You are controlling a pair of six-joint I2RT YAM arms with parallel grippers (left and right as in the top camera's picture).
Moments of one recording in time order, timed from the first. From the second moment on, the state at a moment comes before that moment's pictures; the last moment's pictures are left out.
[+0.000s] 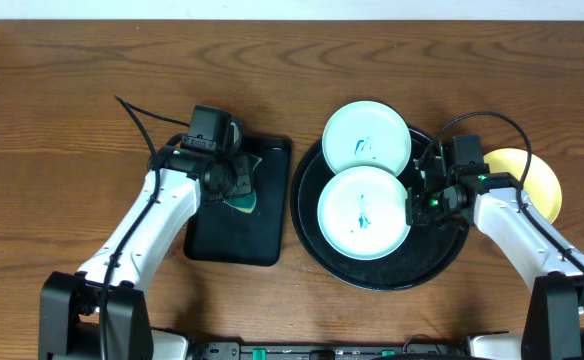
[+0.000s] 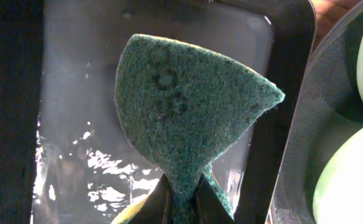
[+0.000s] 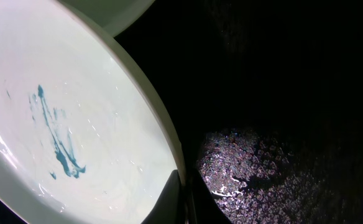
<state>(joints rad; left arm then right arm) -0.23 1.54 1.02 -0.71 0.16 -0.35 0.12 1.55 0.82 -0.63 -0.28 0.16</state>
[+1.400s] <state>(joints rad) -0.91 1.72 1.02 -0.38 0.17 -0.55 0.18 1.55 0.82 -0.77 -0.30 0.20</state>
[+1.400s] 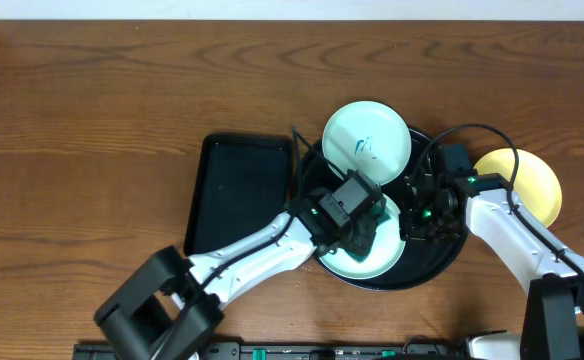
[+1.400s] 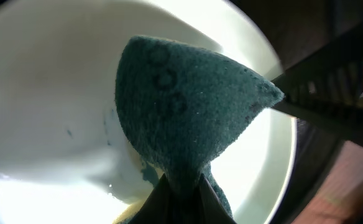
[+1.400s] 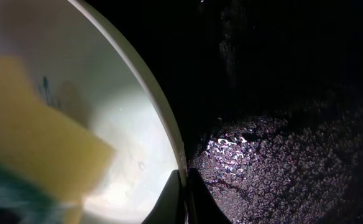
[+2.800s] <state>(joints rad) -0.88 1.78 1.03 -0.43 -0.02 -0.59 0.18 1.55 0.81 -0.66 -0.37 0.22</state>
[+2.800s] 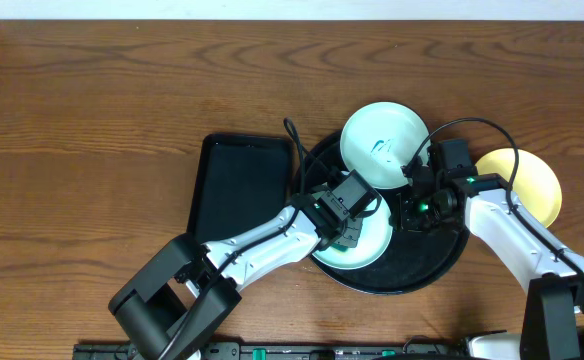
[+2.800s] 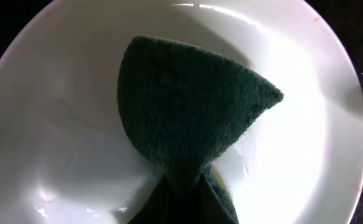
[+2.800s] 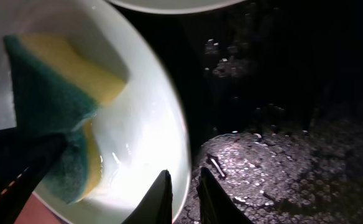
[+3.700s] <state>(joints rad) -0.87 1.72 1.03 -0.49 -0.07 -0.59 0.18 1.54 0.69 -0.52 -0.33 0.25</state>
